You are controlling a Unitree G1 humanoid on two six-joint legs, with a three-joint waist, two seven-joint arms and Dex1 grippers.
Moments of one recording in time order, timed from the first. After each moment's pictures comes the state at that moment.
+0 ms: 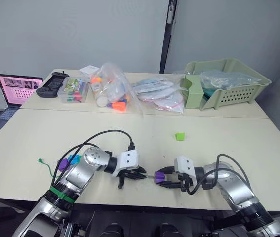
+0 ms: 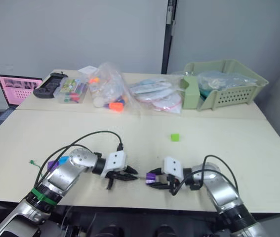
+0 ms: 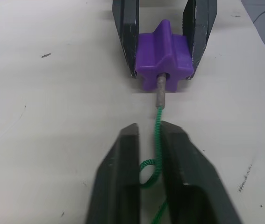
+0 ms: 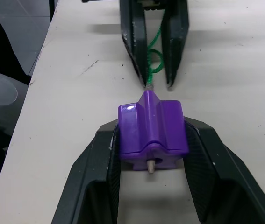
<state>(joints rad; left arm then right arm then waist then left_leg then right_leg) -0.50 0.54 -0.42 0.04 -0.10 0.22 -1.19 -0.28 -0.60 0.27 0.01 0.21 0.07 1.18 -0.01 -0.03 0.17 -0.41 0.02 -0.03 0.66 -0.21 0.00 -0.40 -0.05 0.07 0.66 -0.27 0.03</state>
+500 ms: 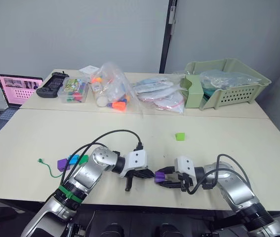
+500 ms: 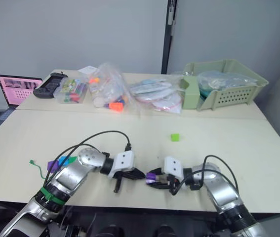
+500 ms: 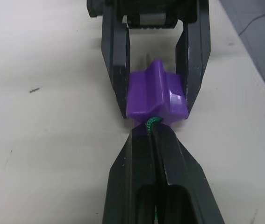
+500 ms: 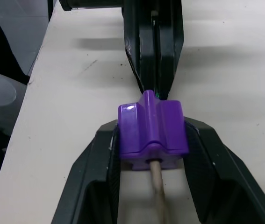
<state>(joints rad) -0.53 0.46 -0.46 0.02 -0.07 0.27 -1.18 -0.28 -0.60 0.27 0.01 0.21 0.08 1.17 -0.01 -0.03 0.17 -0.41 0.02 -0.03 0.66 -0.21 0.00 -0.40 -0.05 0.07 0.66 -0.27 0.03</state>
